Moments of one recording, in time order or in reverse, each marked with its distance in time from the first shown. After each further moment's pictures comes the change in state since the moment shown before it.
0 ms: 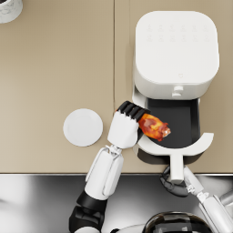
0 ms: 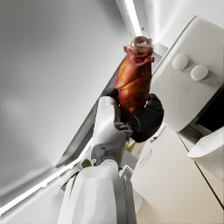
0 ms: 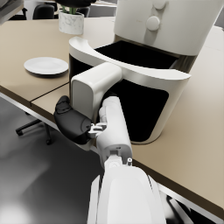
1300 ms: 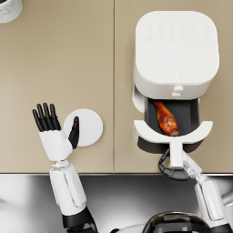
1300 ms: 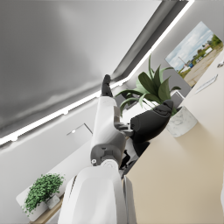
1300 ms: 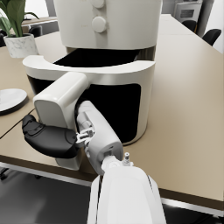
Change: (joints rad) left arm -0.228 -0.038 -0.642 -0.133 -0.001 0.012 -0.003; right arm 0.144 -0.281 -0.206 -0.252 0.009 0.414 -0.028
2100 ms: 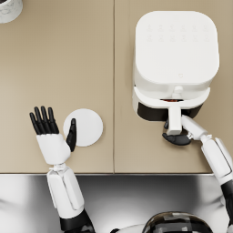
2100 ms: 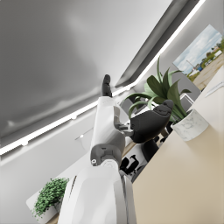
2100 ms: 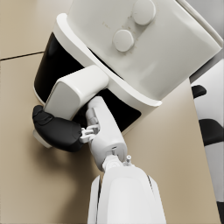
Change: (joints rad) left arm -0.023 -0.032 -0.012 -0.060 0.000 0.000 0.000; right arm 0.721 0.251 0.613 -0.537 -0.008 -0.168 0.054
